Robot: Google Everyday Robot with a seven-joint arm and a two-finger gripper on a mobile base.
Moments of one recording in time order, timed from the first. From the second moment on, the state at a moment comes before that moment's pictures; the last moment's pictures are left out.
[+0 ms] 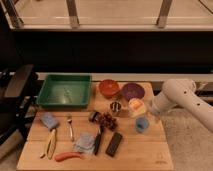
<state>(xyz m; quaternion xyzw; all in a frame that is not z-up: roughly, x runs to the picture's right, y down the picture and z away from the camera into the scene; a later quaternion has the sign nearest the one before) 0.221 0.155 0.738 -0.14 -0.32 -0.58 0.74</state>
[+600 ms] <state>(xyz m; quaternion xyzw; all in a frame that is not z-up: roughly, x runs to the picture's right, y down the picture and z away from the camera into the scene) 0.204 0.198 0.755 -0.13 -0.38 -0.56 0.72</state>
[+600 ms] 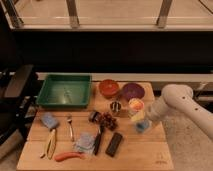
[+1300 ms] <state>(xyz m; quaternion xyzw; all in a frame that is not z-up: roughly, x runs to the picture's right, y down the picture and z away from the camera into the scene) 0.170 0.195 0.727 -0.08 -0.38 -0.59 0.70</state>
